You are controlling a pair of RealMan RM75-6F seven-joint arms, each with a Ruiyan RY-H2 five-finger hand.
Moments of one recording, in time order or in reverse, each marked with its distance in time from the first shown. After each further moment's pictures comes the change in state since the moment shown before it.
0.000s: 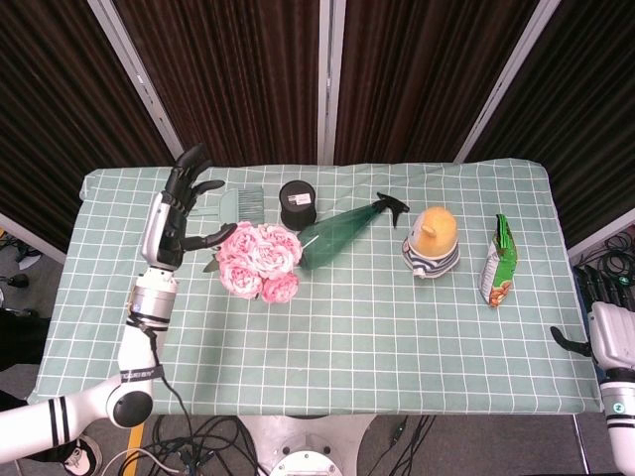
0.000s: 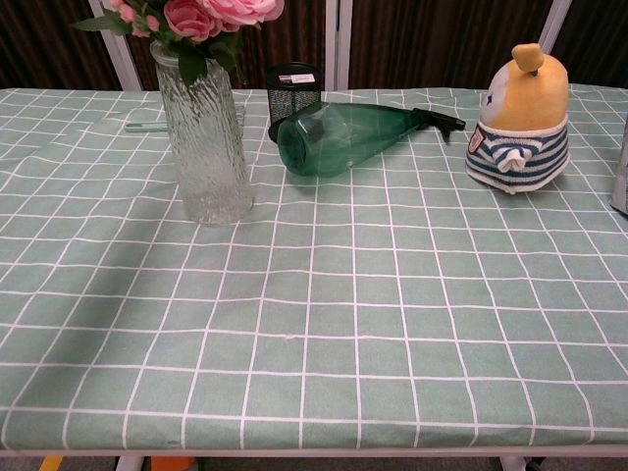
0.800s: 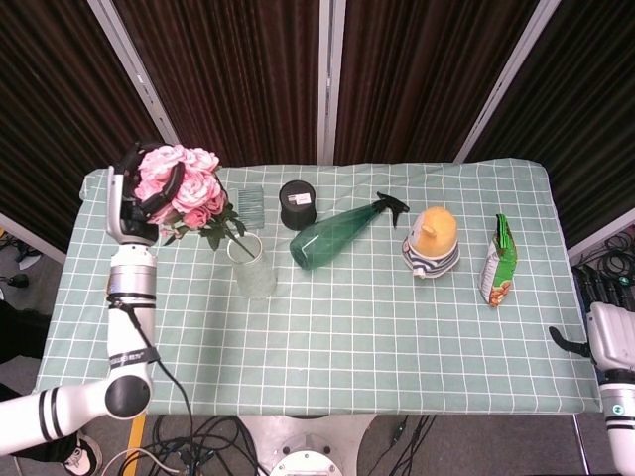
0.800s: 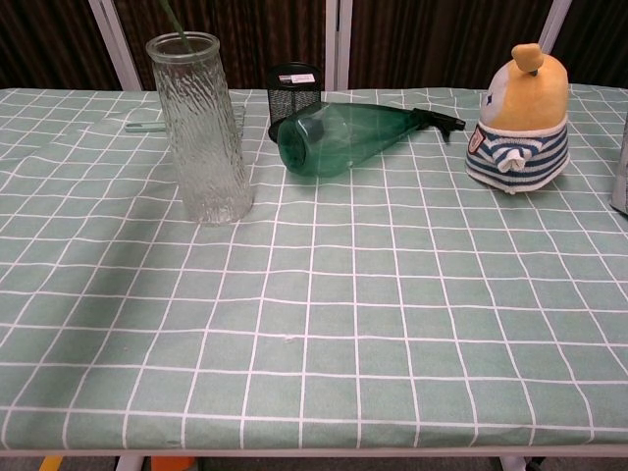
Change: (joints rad) left arm -0.055 0.016 -0.201 -0.124 -0.355 0.121 0.109; right arm -0.004 0.005 -0.006 -0.012 -0.015 0.018 -0.001
